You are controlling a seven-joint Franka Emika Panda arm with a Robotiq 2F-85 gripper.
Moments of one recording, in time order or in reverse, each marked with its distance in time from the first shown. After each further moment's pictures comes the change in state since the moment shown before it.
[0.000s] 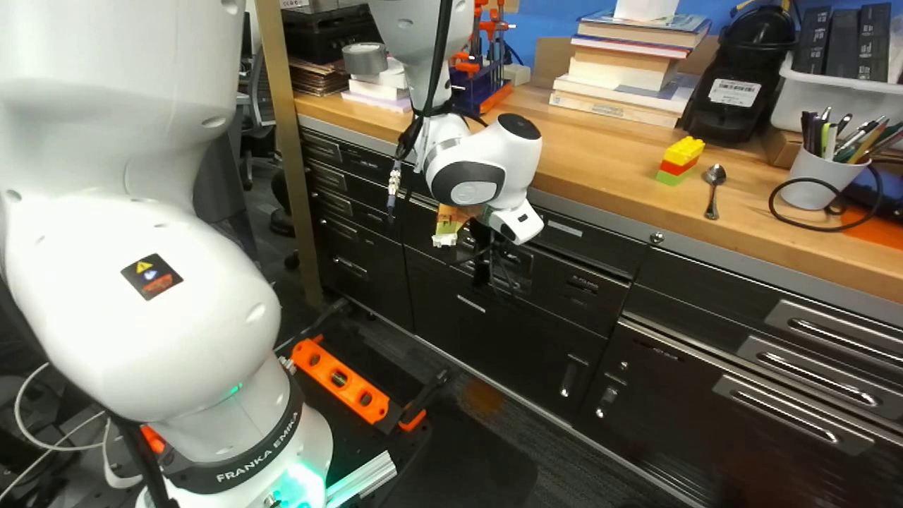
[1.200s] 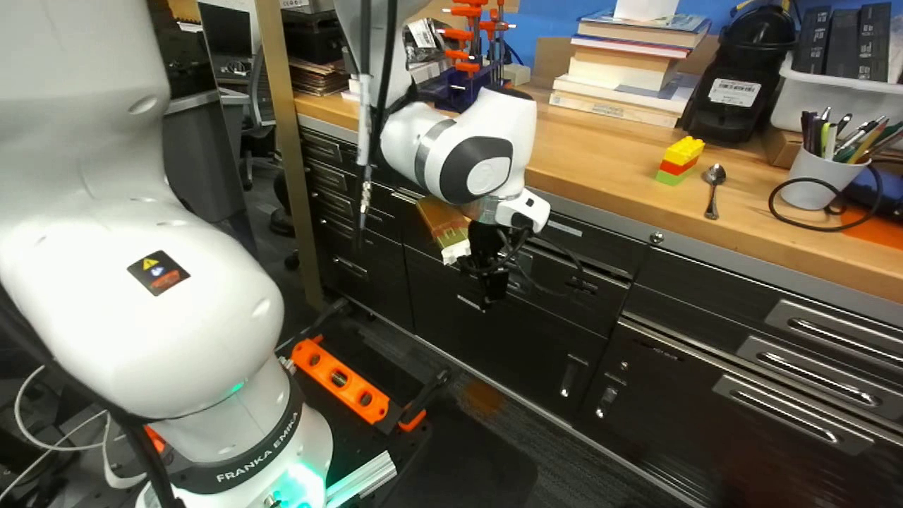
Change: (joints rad) arm 0.037 -0.330 -0.183 -0.285 -0.609 -0.136 0.022
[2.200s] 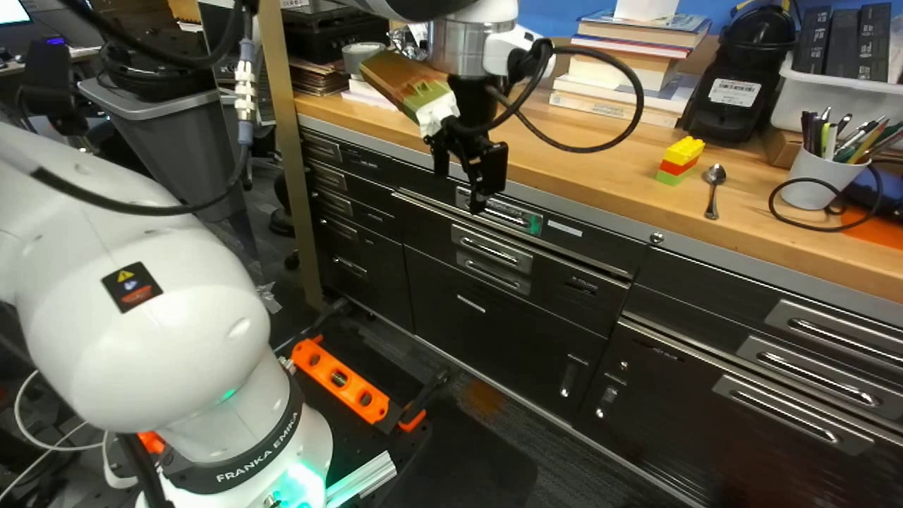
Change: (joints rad) arm -0.132 -0.774 0.088 -0.061 -0.050 -0.609 -0.164
